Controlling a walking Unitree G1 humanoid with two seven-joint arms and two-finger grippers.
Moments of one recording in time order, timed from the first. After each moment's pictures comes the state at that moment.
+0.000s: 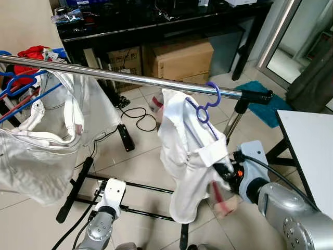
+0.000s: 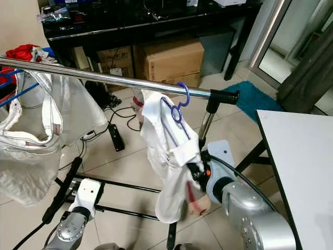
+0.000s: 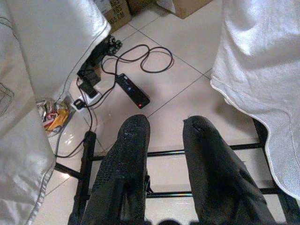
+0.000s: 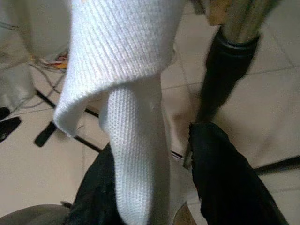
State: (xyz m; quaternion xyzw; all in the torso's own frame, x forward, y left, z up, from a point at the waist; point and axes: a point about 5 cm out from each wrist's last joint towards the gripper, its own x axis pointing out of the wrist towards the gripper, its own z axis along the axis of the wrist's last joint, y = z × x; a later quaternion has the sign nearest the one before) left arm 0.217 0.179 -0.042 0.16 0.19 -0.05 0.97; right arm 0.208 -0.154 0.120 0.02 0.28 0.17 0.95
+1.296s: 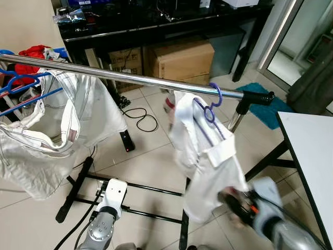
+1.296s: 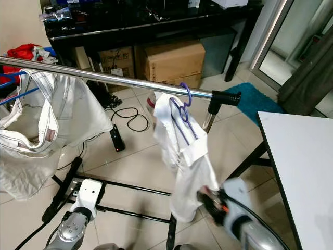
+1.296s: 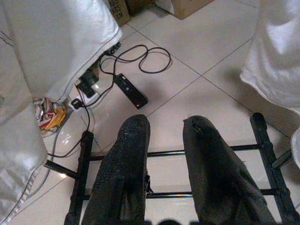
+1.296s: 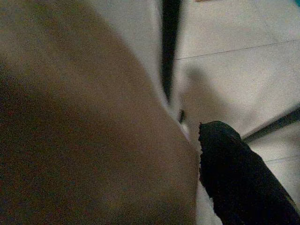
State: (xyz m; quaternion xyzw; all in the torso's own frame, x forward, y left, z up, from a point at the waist) left arm 0.216 0.176 -0.043 0.15 0.19 -0.05 0.97; right arm 0.163 -0.207 0.037 0.00 0.29 0.13 0.95
